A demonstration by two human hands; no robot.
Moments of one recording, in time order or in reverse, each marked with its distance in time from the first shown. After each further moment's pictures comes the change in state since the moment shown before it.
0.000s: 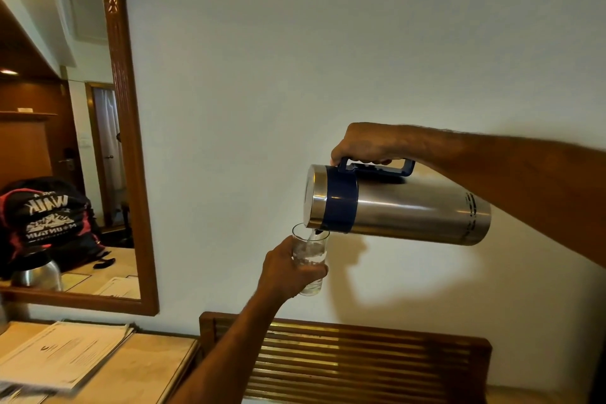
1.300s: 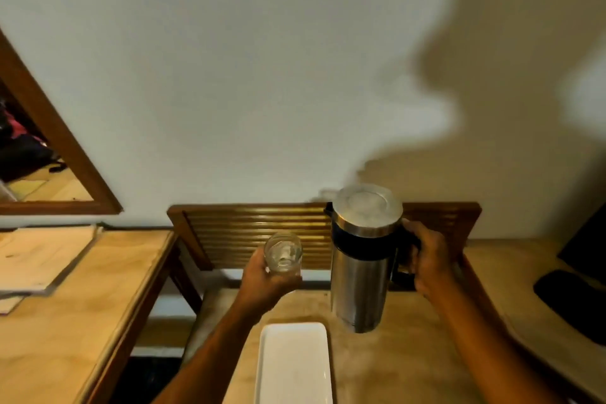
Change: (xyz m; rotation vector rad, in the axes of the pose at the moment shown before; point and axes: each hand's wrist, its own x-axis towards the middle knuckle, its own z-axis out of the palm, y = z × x) left_hand -0.107 -0.189 0.111 -0.192 -0.174 -0.397; right_hand -0.148 0.243 0.345 1.335 0.465 0.570
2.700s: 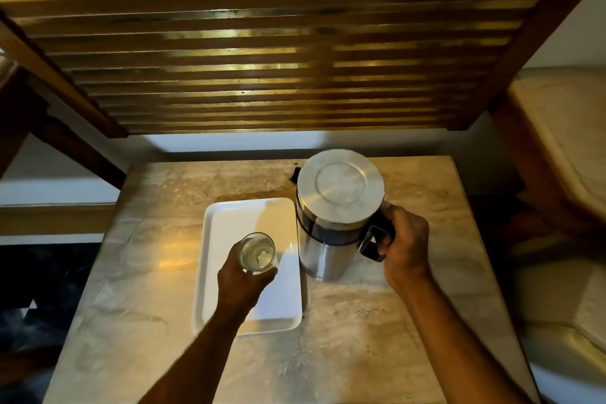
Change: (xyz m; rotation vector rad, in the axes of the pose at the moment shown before) left_hand -0.071 -0.380 0.139 0.170 0.114 -0.340; right_hand -0.012 0.334 -0.085 0.078 0.127 0.019
